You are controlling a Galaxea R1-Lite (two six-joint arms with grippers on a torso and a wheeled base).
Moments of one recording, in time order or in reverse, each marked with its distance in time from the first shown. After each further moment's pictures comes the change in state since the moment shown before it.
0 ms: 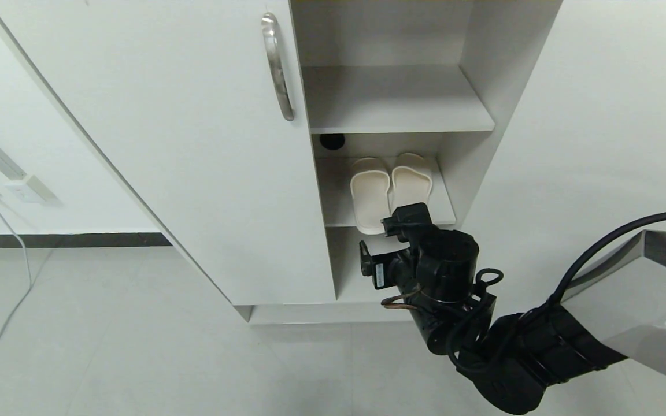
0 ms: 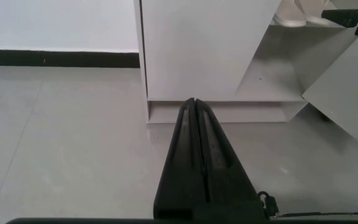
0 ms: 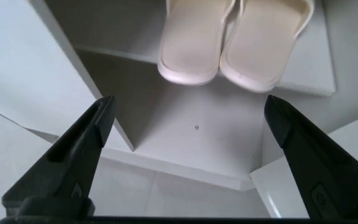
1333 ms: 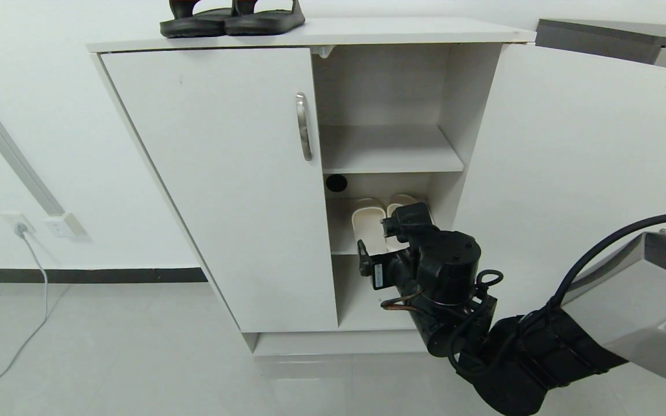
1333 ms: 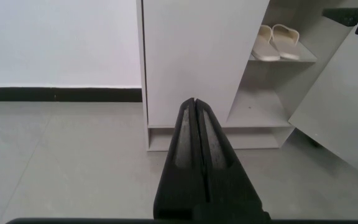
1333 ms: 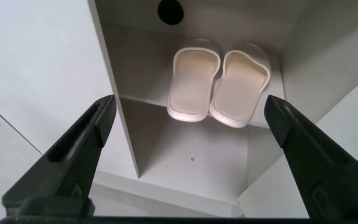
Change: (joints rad) left arm 0.000 0.000 0.000 -0.001 0.001 -0.003; right arm 0.003 0.000 0.007 -0.025 0.001 -0.003
